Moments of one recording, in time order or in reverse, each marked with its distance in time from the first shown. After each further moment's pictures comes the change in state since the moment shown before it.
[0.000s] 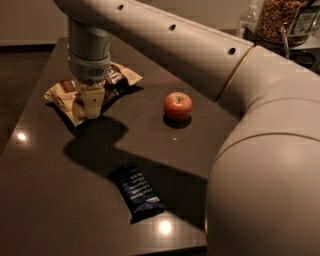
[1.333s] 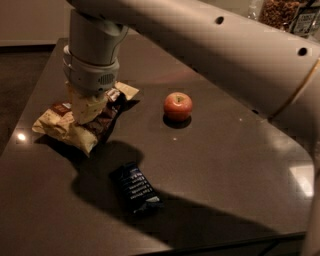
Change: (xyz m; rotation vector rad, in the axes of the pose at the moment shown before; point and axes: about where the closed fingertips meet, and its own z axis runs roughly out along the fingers) arm -0.035 0.082 -0.045 -0.046 -0.122 -0.294
